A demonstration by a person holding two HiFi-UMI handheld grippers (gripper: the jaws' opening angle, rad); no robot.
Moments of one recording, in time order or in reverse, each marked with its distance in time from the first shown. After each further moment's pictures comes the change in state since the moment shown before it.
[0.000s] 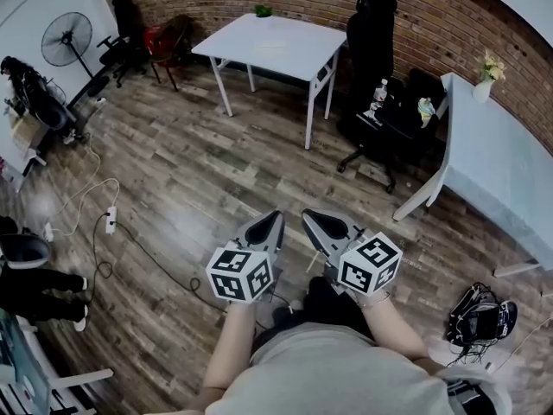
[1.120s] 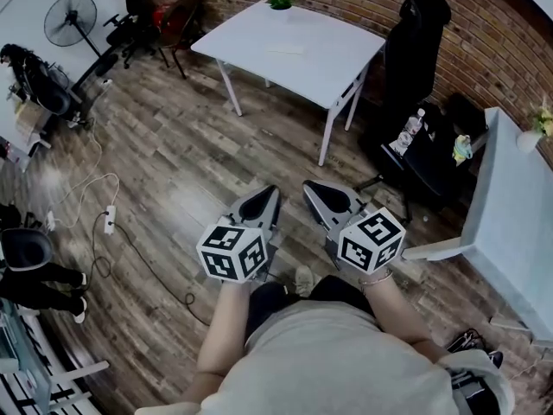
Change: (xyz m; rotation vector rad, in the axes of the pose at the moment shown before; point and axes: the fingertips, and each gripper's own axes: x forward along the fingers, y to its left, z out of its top) left arm 0.279 0.159 0.135 -0.008 -0.016 0.108; right arm 0.205 -0.280 0.103 -0.041 0.019 0.094
